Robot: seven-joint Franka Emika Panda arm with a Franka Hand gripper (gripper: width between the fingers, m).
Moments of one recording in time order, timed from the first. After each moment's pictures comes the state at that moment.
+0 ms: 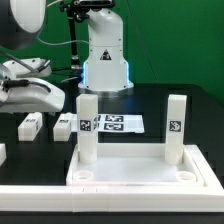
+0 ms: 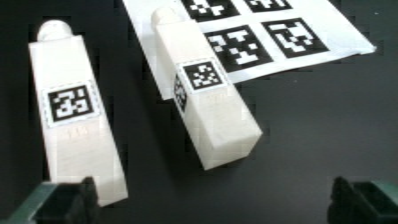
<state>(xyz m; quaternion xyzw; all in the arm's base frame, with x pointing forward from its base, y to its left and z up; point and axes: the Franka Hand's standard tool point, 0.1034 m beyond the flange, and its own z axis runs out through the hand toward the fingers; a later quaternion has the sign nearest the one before) 0.457 -0.151 0.059 -0.88 0.16 0.41 0.16</state>
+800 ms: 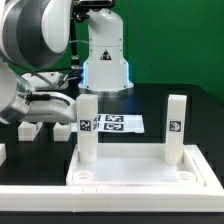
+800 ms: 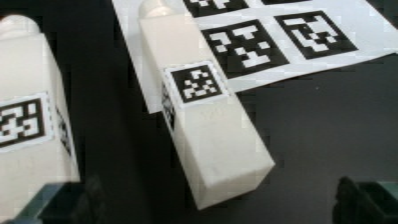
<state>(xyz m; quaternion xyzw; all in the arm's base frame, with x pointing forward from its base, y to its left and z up) 0.439 -0.134 0.040 -0.88 0.16 0.42 0.15</state>
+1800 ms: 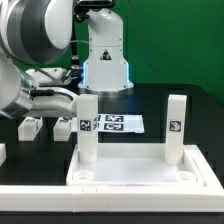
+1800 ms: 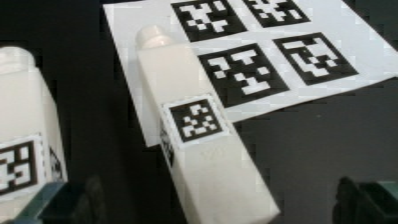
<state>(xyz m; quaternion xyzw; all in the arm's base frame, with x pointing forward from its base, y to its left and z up) 0.419 -0.127 0.041 -0.88 0.16 0.43 0.15</state>
